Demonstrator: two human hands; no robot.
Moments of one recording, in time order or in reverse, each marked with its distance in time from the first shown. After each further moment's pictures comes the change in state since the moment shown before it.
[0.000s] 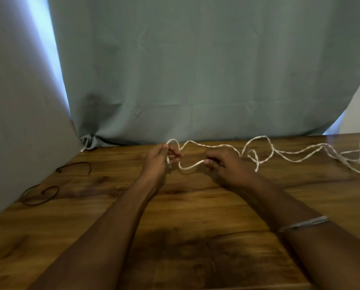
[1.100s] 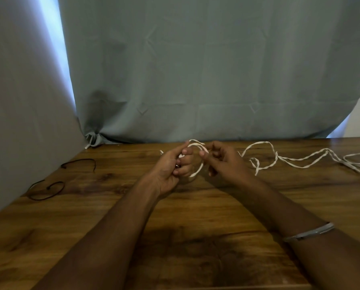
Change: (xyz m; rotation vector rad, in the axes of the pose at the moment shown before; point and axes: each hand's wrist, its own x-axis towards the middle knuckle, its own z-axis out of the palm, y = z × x) left_hand -0.020 0.024 0.003 -0.394 -0.519 -0.330; right_hand 0.006 -0.027 0.017 0.556 0.184 0.173
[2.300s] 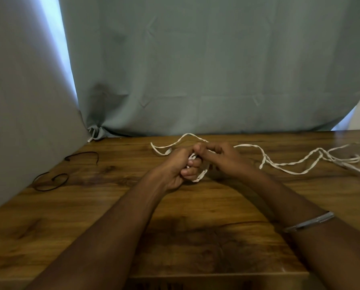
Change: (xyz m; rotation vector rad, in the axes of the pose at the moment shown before) left_hand -0.005 -0.013 0.017 0.231 0.100 -0.099; right_hand -0.011 -0.015 0.007 0.000 -0.133 0.080
